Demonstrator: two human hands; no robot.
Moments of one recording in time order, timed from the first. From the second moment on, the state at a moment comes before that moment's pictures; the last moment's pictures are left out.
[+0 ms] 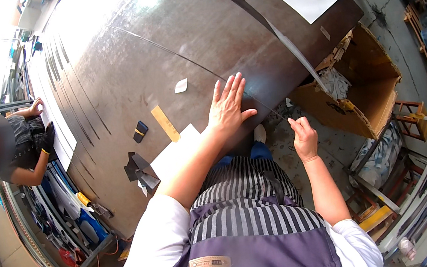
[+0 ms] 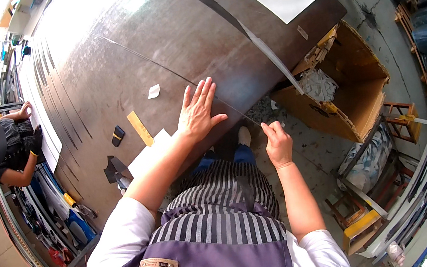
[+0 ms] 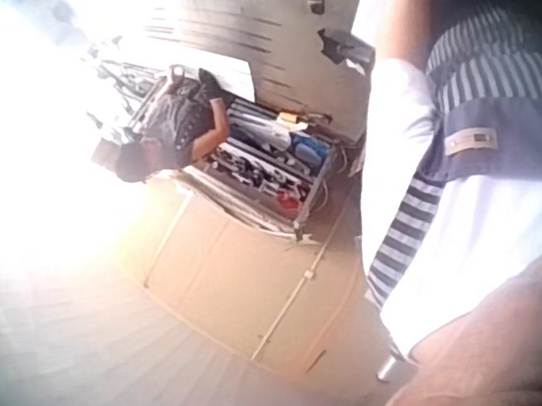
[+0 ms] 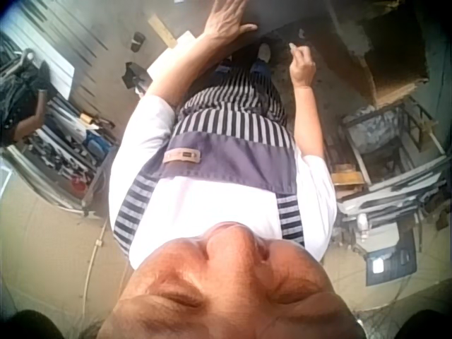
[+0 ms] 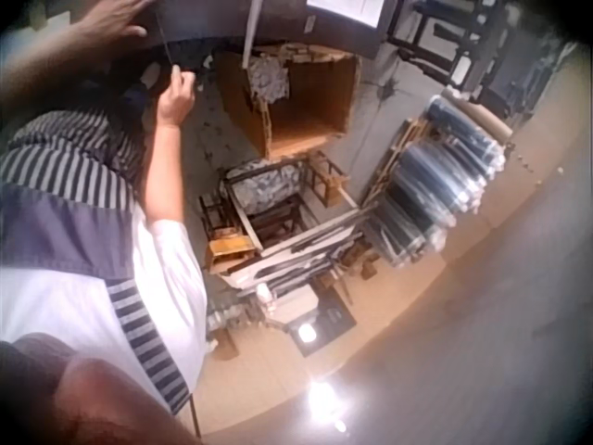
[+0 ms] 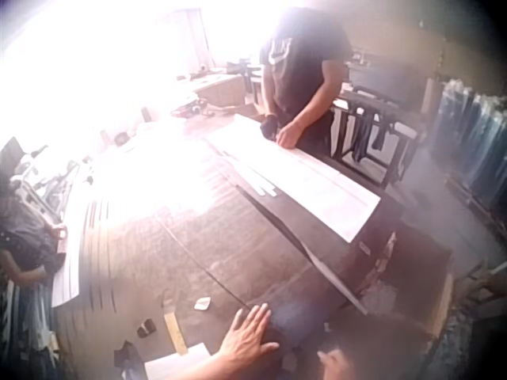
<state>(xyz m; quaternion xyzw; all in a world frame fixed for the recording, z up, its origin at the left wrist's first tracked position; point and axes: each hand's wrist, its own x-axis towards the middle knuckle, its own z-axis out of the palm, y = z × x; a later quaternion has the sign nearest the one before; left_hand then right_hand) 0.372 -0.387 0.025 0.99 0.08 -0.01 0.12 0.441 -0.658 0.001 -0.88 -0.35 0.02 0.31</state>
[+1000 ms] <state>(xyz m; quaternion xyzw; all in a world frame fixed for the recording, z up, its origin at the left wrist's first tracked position) 0.342 -0.380 0.086 0.89 0.11 0.16 0.40 0.409 -0.668 0.029 -0.81 -0.17 0.19 0.53</state>
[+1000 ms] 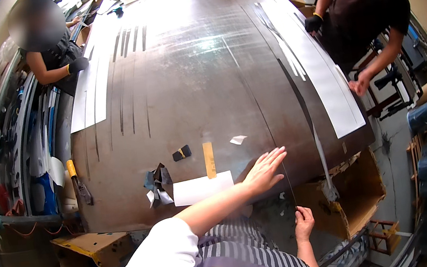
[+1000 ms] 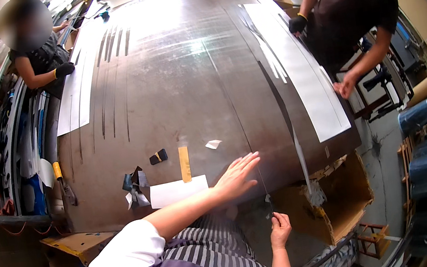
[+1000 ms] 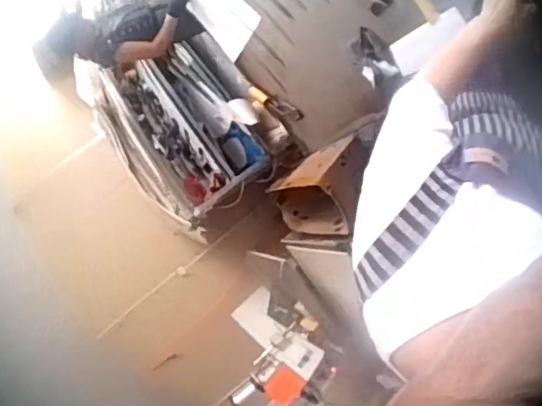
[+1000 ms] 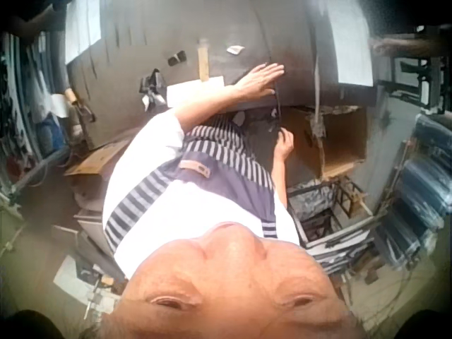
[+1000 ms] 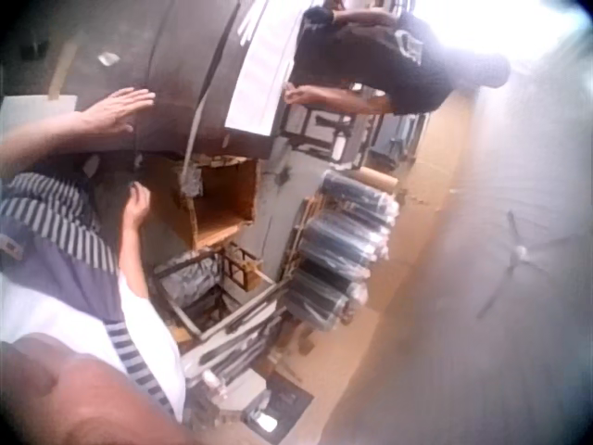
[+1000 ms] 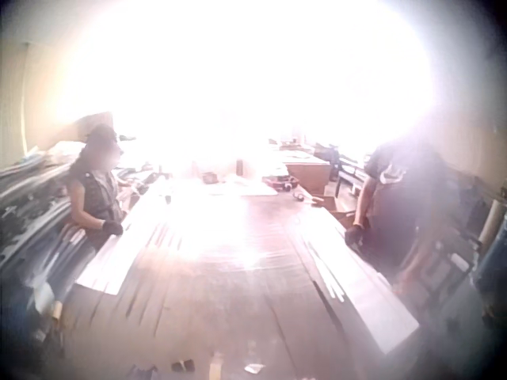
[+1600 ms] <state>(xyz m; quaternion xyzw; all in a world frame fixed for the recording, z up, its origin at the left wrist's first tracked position) 0.124 -0.492 0.222 0.51 0.36 0.63 0.46 0.357 -0.502 0.106 -0.44 -0.41 0.66 0.45</state>
